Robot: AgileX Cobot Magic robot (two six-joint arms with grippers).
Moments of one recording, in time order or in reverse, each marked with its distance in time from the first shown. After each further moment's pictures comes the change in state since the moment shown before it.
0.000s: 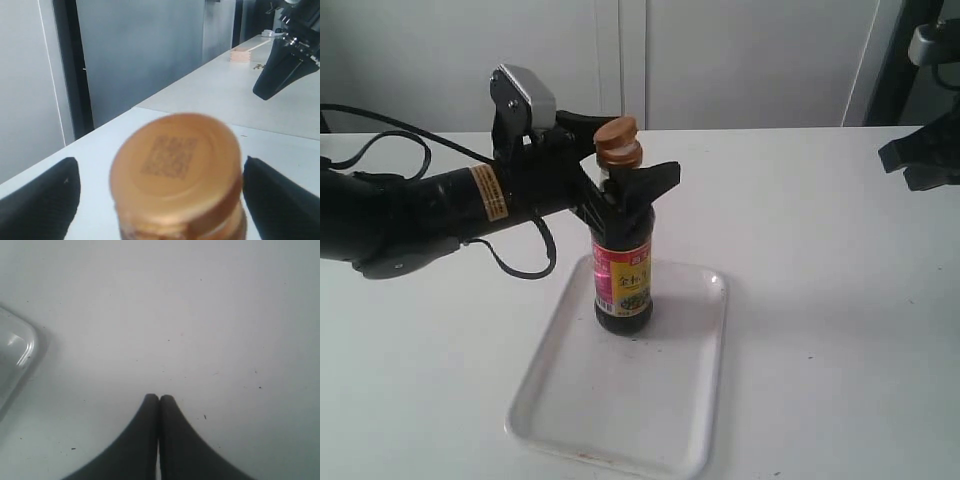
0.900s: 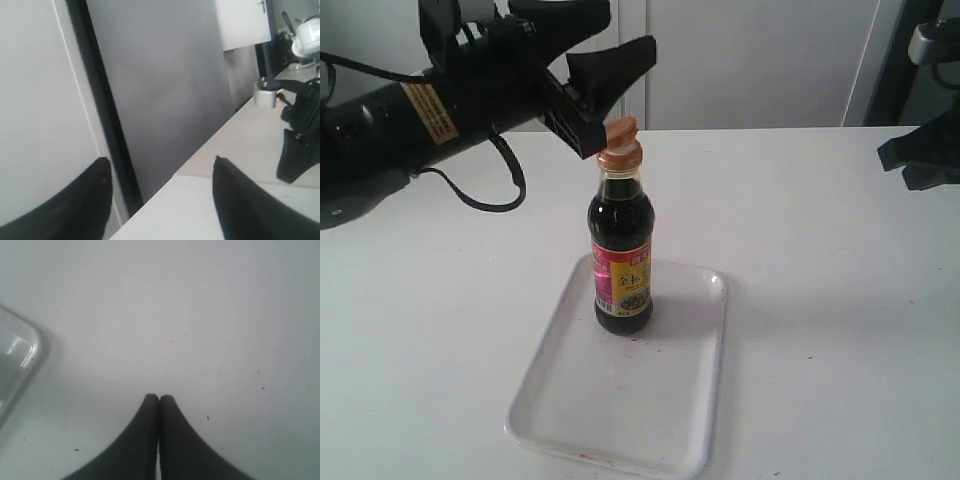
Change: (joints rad) left arm 0.000 -0.254 0.000 -0.065 0.066 0.100; right arm 0.000 0.000 0.000 0.013 0.000 0.000
